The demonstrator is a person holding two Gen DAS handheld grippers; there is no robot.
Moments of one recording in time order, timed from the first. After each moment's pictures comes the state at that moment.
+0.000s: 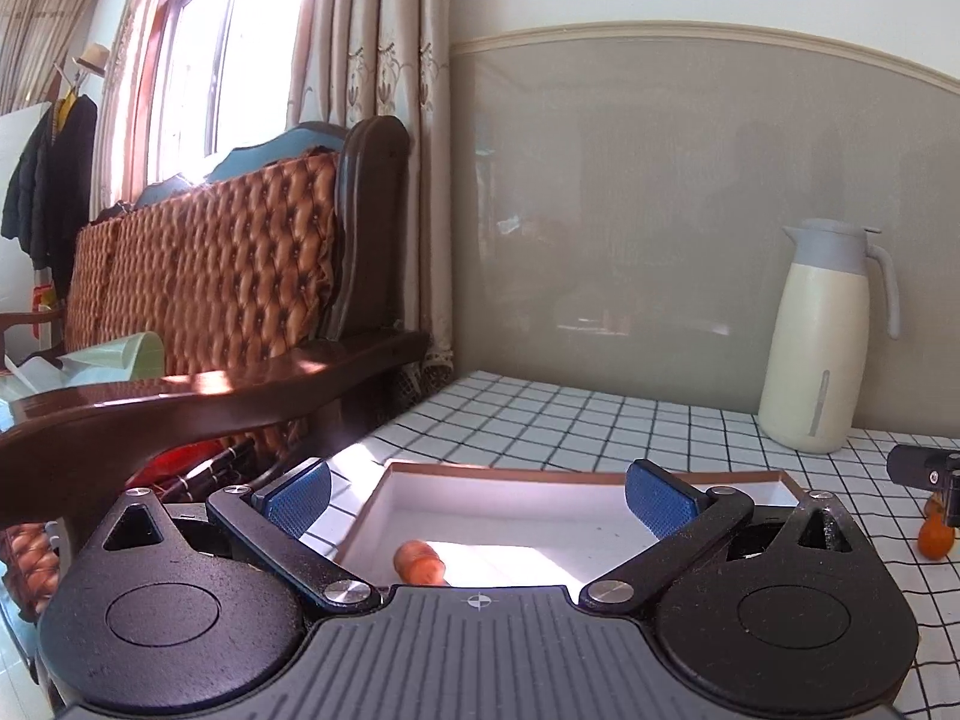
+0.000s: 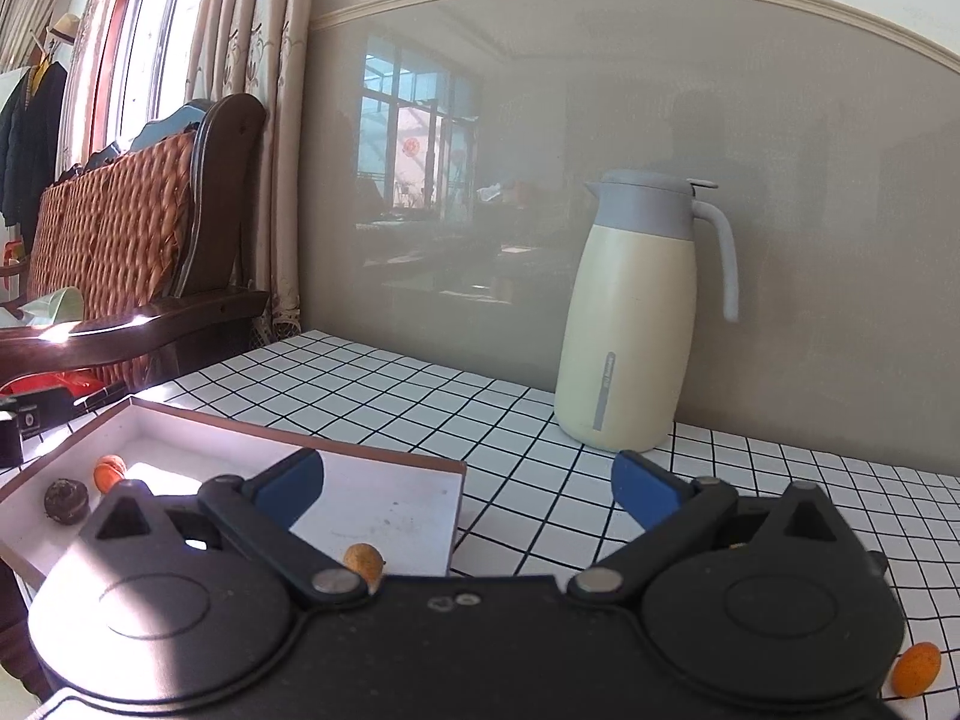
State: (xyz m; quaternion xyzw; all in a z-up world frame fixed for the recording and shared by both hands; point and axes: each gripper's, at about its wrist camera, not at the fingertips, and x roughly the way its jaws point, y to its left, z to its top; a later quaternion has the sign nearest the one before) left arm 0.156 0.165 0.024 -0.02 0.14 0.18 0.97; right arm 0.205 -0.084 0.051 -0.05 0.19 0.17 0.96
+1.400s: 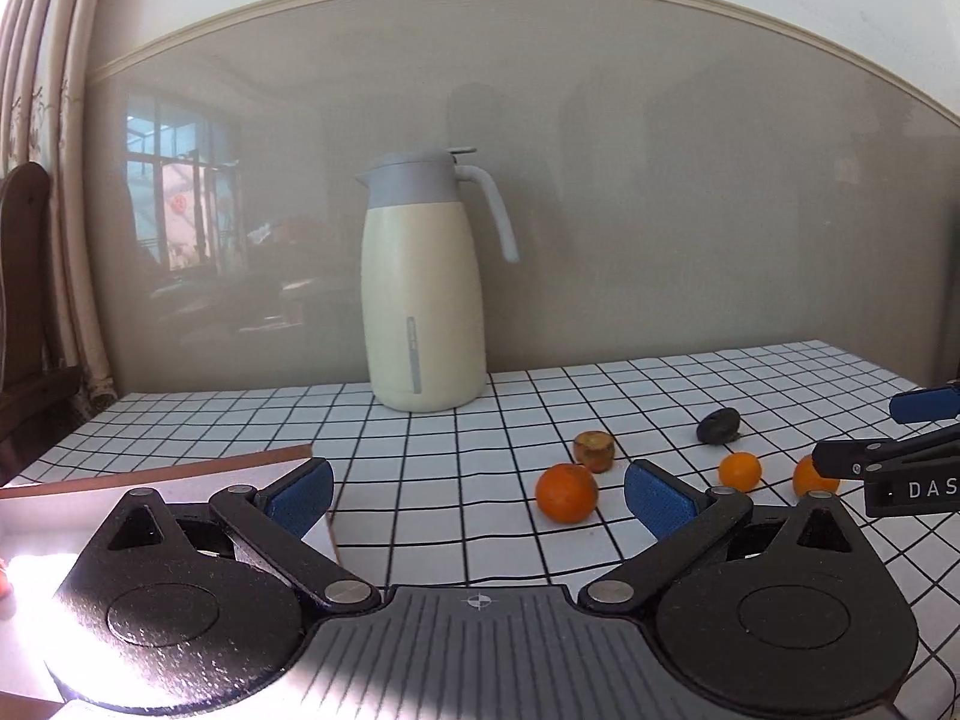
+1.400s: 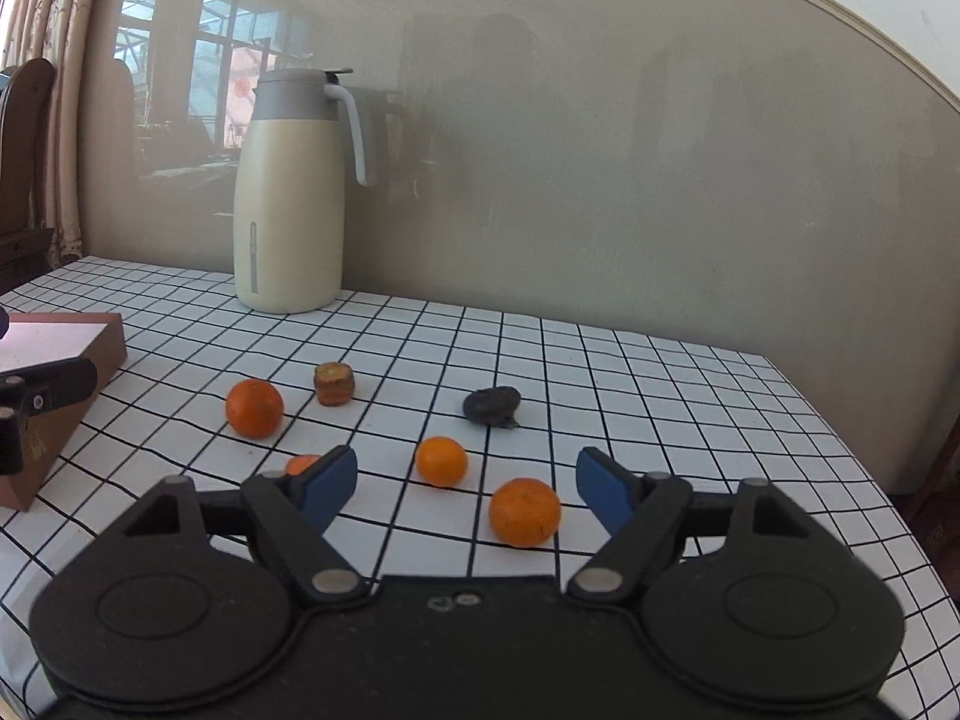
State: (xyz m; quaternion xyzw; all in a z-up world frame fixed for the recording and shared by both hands) left arm 0.196 -0.073 -0.002 0.06 0.15 -0.06 0.98; right arm 0.172 -0.292 0.016 -0.06 0.26 0.00 0.96
